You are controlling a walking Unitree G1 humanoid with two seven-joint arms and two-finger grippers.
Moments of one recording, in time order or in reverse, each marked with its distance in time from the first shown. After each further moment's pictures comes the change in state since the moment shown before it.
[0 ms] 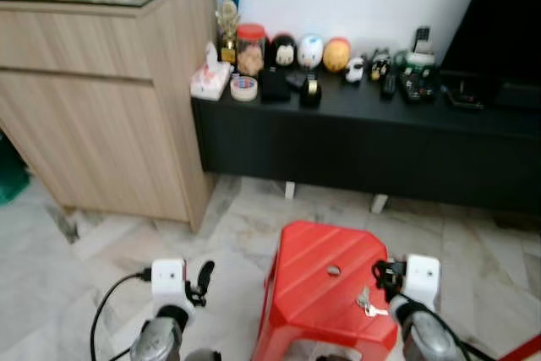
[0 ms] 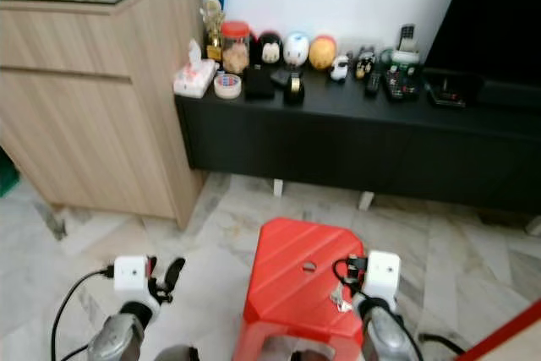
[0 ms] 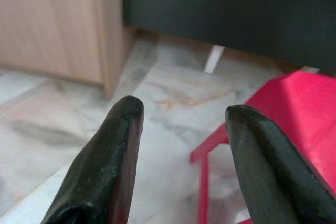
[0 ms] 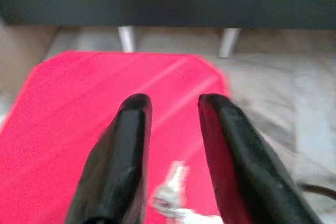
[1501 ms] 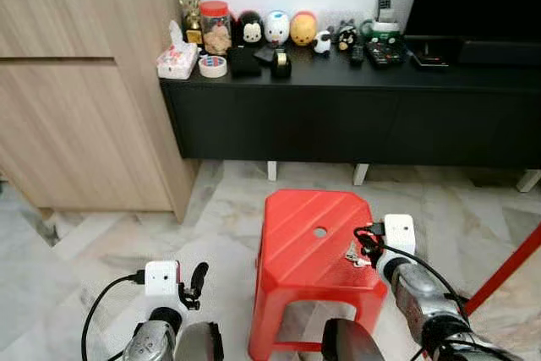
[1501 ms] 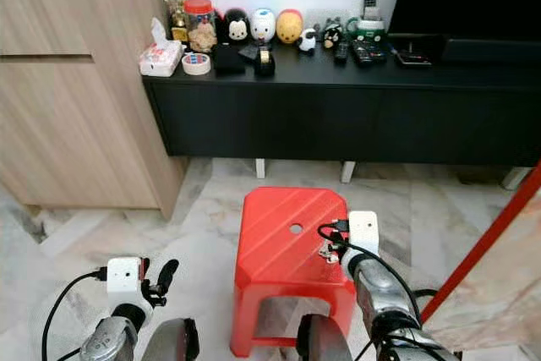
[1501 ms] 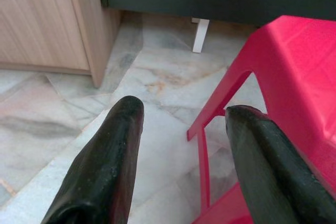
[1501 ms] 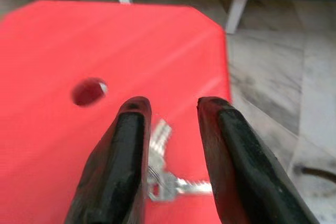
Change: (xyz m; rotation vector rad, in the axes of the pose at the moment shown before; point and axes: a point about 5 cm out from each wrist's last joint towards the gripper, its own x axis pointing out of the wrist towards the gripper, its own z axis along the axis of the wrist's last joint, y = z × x) left arm -0.005 0.004 0.004 0.014 0.006 0.012; right arm 0.043 0.008 0.055 -0.100 0.084 0.098
